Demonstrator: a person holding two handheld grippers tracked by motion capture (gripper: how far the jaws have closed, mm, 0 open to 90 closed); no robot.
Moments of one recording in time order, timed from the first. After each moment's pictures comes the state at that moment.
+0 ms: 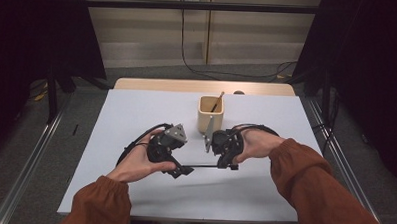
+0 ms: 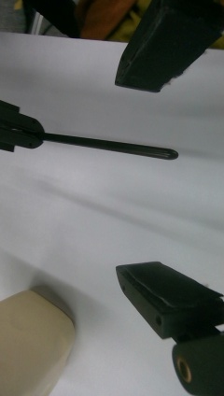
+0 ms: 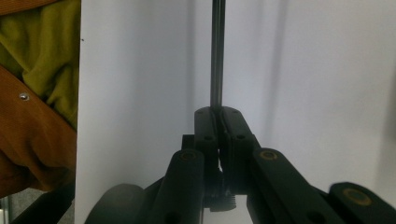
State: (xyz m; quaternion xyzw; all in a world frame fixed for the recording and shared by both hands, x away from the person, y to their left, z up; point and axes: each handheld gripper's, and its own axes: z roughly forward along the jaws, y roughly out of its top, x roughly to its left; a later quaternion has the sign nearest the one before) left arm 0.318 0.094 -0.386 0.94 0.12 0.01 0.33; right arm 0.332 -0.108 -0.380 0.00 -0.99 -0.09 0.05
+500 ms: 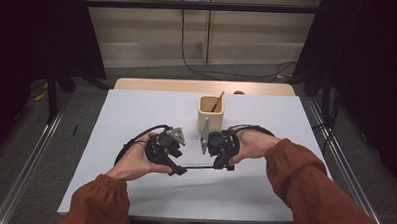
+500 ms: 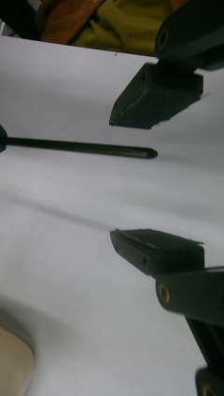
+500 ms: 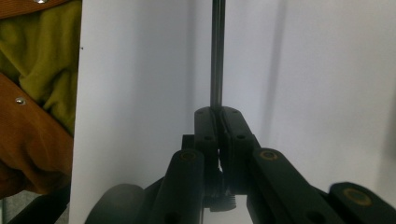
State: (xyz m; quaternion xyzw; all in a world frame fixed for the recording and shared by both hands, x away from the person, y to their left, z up) left arm 0.323 0.098 -0.388 0.96 0.10 -0.03 0.26; right arm 0.332 -0.098 -0.383 0.02 -0.99 -0.09 0.05
